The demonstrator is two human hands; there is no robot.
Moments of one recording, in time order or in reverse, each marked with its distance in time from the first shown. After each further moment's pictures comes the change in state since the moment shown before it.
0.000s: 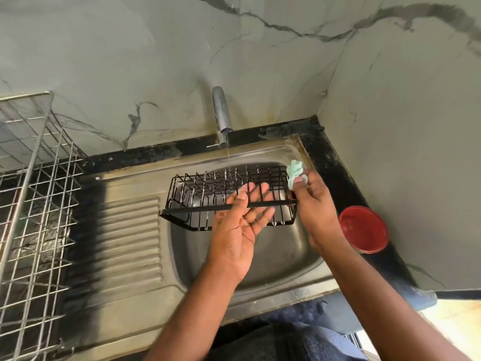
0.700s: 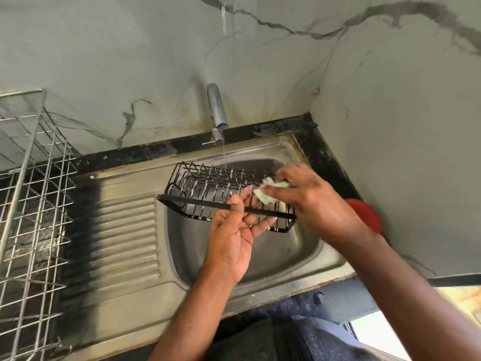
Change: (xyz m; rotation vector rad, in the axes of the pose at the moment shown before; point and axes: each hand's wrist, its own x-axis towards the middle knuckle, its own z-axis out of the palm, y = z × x) left_hand -0.017 -0.003 -0.006 -0.027 -0.070 0.019; right_hand -0.015 -0.035 -0.030 -1.008 -0.325 -0.907
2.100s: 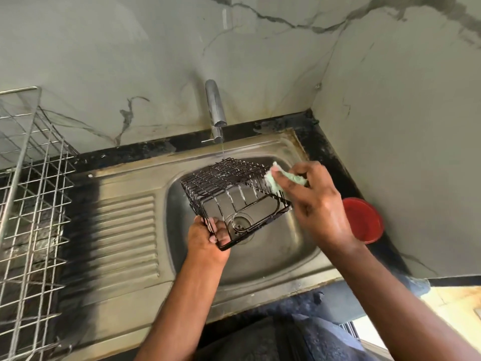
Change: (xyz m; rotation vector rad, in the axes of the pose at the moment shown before) left_hand 0.042 0.008 -0.048 -0.277 0.508 -0.195; right_hand -0.012 0.002 0.025 0.048 0.349 0.165
